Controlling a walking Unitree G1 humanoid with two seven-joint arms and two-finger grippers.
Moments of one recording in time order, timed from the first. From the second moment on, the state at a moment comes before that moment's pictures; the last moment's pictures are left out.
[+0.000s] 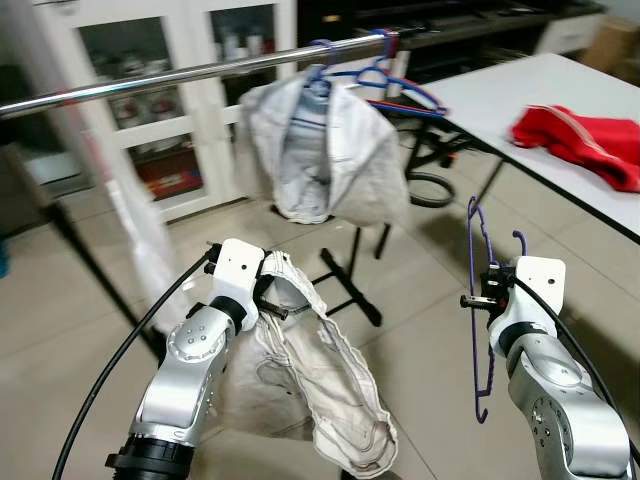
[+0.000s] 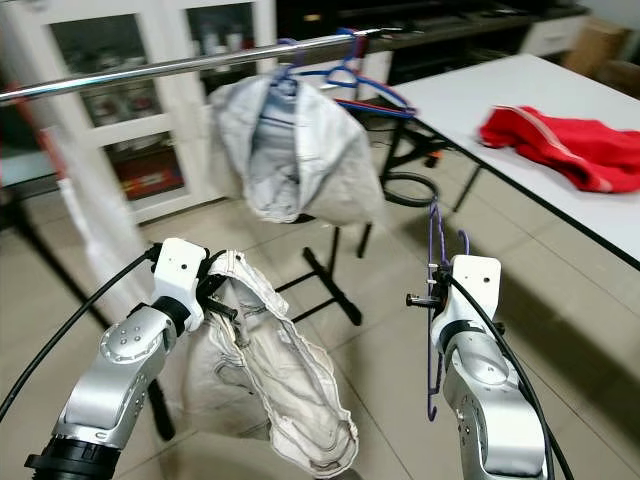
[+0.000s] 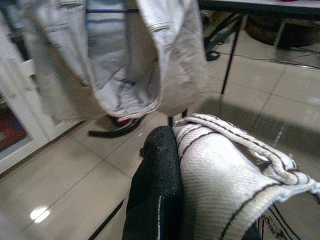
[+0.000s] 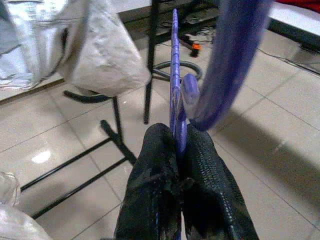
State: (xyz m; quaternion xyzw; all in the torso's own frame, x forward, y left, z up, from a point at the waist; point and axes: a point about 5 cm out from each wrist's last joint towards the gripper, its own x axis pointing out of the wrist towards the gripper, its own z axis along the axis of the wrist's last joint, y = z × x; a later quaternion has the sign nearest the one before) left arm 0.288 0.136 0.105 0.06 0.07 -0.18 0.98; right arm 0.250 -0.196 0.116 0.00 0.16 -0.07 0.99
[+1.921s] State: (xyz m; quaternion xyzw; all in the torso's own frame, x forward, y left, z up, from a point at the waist) left arm 0.293 0.132 0.111 0.03 0.05 -0.18 0.98; right arm 0.258 -0.189 0.125 -0.01 0.14 -0.05 0.99
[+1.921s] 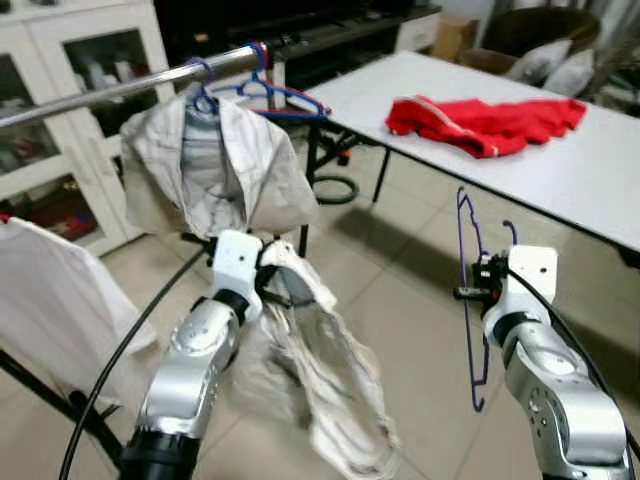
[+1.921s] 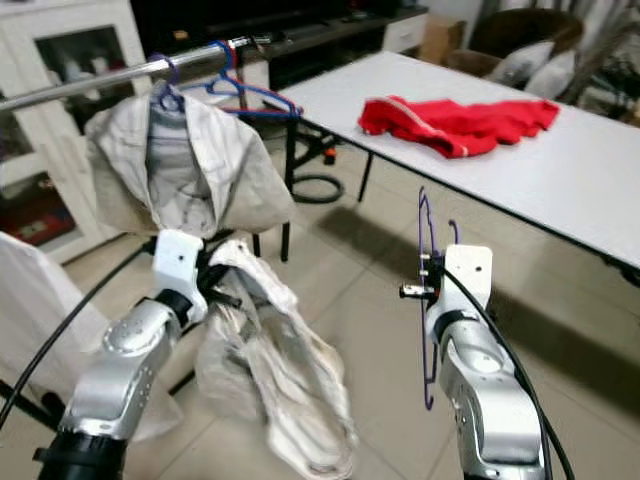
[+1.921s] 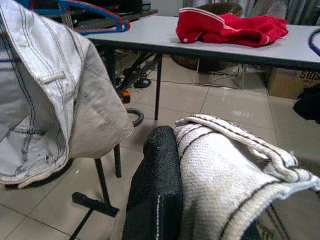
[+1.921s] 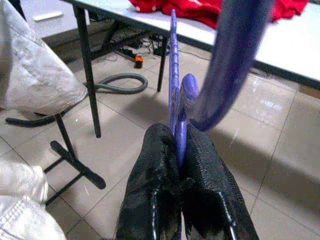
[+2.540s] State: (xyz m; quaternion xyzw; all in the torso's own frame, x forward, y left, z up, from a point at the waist) left arm 0.299 0.141 0.115 0.02 0.04 -0.16 0.99; right arm 0.261 -0.190 0.133 -0.02 0.11 -0.04 0.99
